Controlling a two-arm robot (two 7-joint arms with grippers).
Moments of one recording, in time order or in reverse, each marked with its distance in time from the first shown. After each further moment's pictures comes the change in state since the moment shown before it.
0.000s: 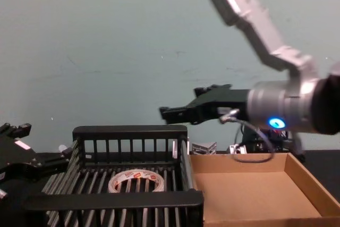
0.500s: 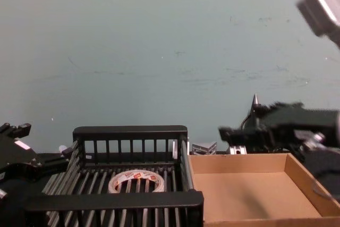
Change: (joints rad) left arm 0.000 0.000 0.000 0.000 0.000 0.000 0.000; right arm -0.238 0.191 0.092 -0.306 0.078 0.071 0.004
